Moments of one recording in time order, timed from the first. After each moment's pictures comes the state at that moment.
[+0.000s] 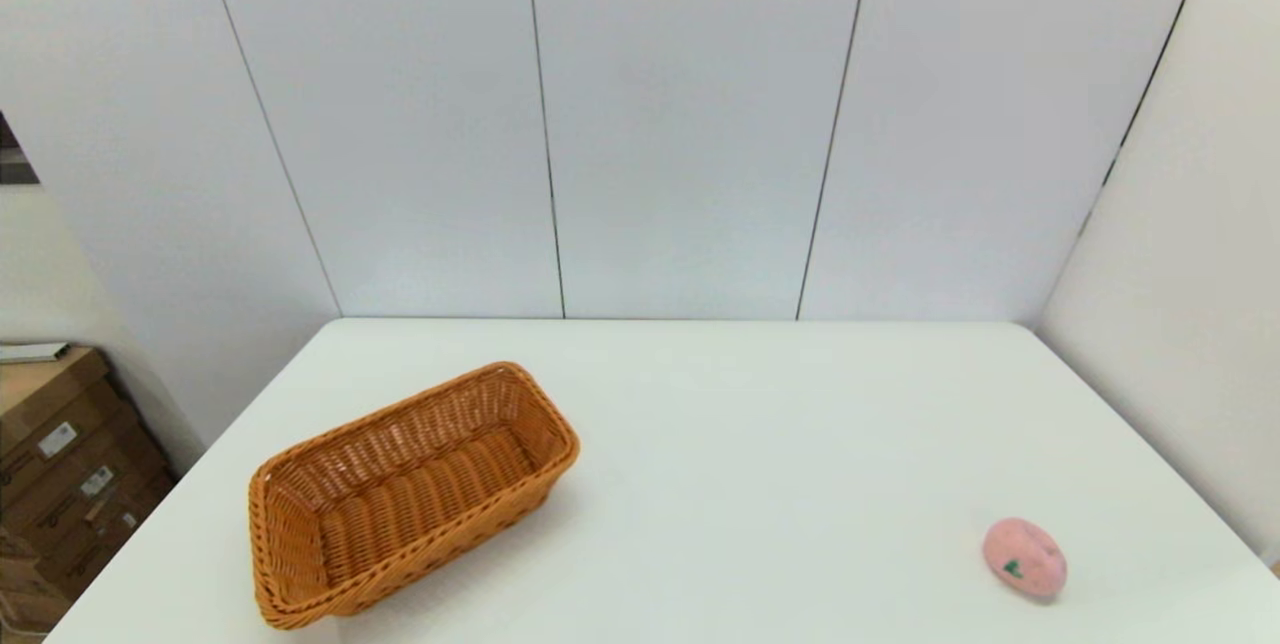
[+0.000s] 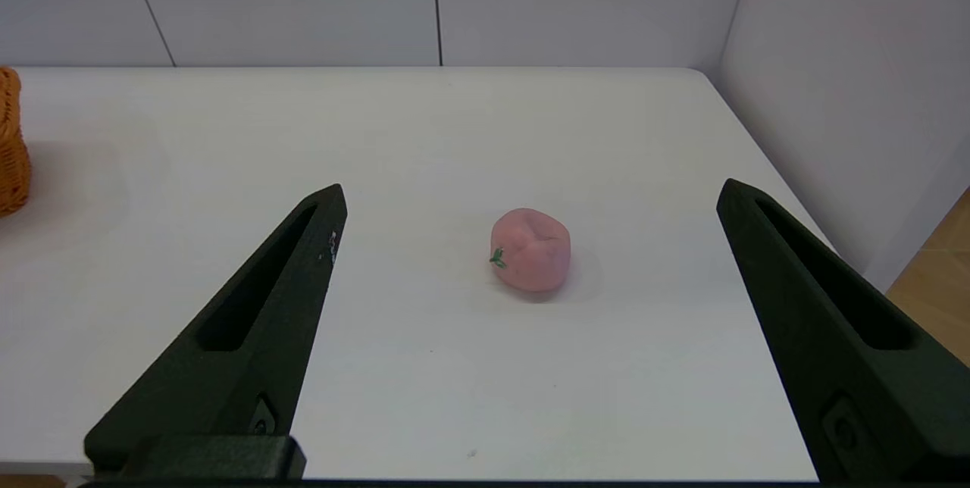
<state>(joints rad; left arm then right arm) -0.01 0.31 -0.48 0.40 0.05 -0.28 0.00 0.00 0.00 0.00 -0.01 0.01</state>
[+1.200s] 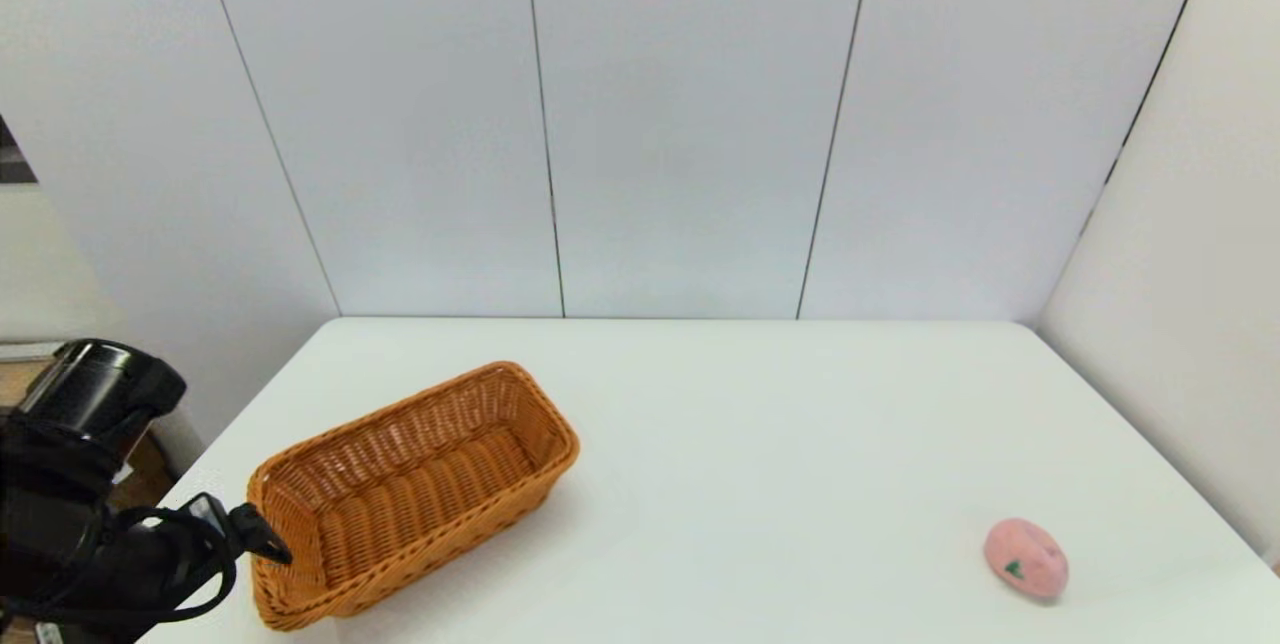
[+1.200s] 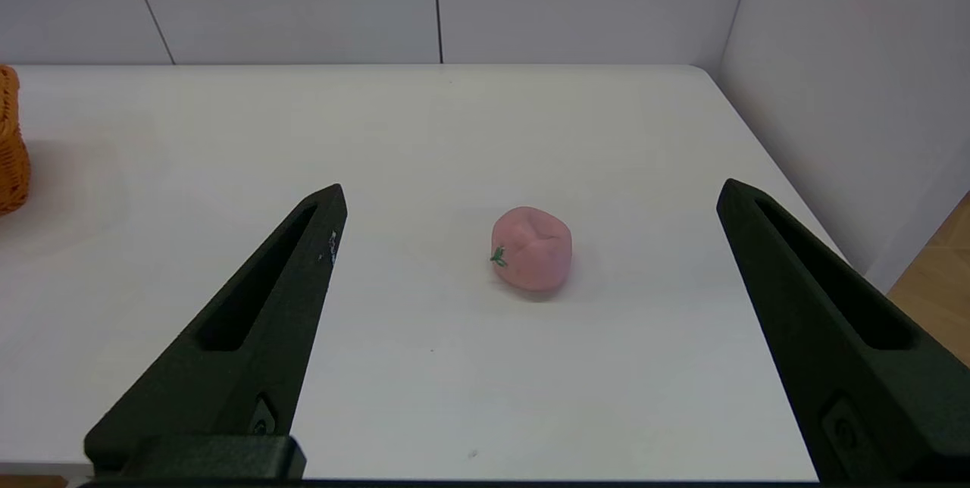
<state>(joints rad) 0.00 1.50 -0.68 0.48 -0.04 -0.89 0.00 0.00 0.00 0.00 -0.01 0.01</state>
